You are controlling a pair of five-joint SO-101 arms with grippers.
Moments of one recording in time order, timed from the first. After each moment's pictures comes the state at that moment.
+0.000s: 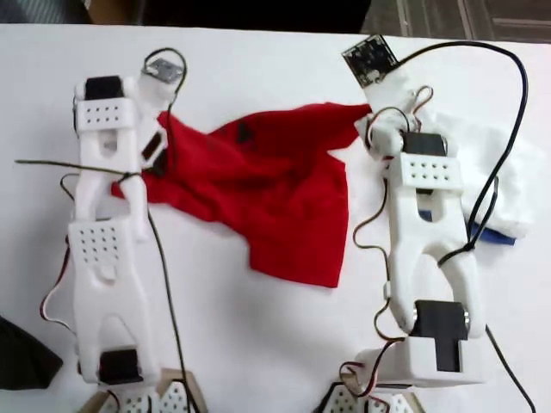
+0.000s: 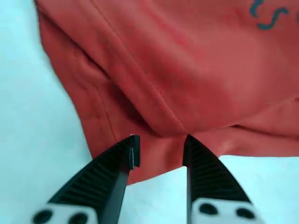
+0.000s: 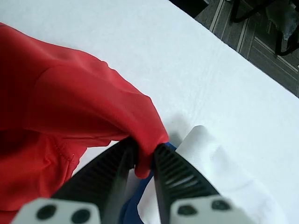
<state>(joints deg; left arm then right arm) -13.5 55.4 -60.2 100.3 -31.9 -0.8 -0.4 11.3 40.8 35.2</state>
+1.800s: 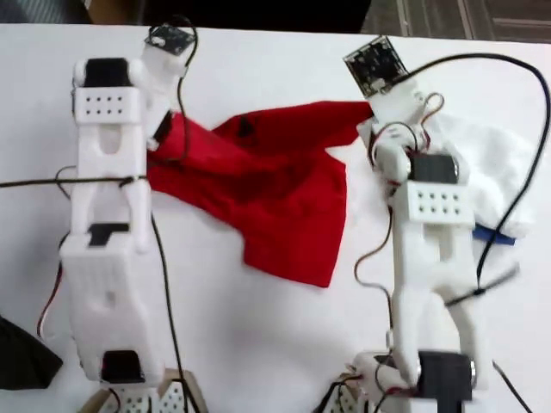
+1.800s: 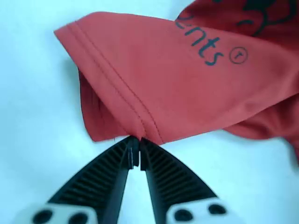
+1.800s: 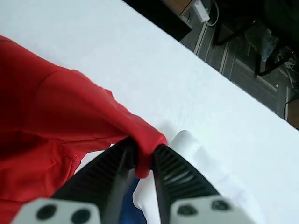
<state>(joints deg) -9.0 31.1 -47.1 101.4 -24.3 -1.7 -18.4 19.7 41.6 35.2</state>
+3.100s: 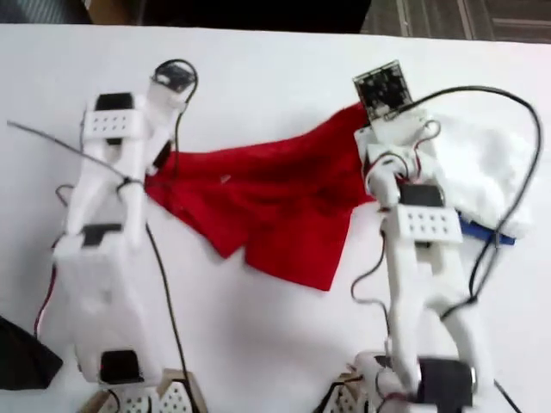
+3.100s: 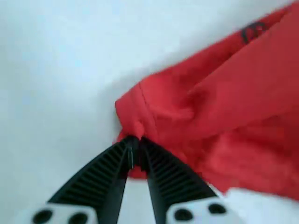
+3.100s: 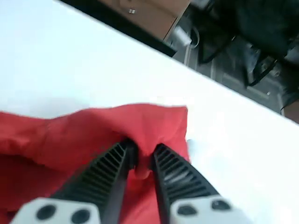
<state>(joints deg) -11.5 41.8 -31.0 77.7 -30.9 -1.4 -15.8 36.7 17.5 28.5</state>
